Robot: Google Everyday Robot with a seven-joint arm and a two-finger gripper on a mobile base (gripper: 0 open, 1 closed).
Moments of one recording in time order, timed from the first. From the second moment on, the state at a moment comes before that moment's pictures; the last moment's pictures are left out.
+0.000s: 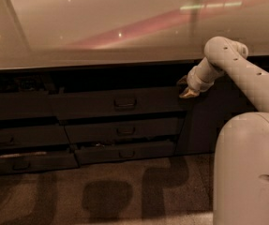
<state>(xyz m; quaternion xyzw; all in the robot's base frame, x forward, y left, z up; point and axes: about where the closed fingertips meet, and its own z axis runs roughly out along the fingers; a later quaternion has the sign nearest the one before) 0.745 -0.238 0.649 -0.73 0.66 0.01 0.20</state>
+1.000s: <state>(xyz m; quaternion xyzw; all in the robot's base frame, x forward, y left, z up) 0.731 -0.240 0.644 -0.73 0.65 0.01 0.20</state>
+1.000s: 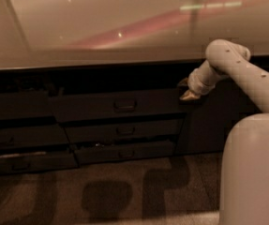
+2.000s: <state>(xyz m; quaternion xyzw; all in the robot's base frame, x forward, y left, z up) 0.724 -0.239 0.646 -0.73 0.65 0.01 0.20</state>
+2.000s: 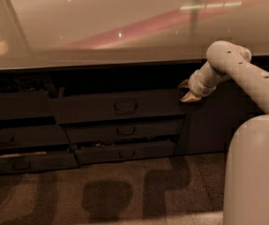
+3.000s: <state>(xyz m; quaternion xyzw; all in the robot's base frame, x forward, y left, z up) 0.707 -0.240 0.642 -0.73 0.65 0.01 0.20</state>
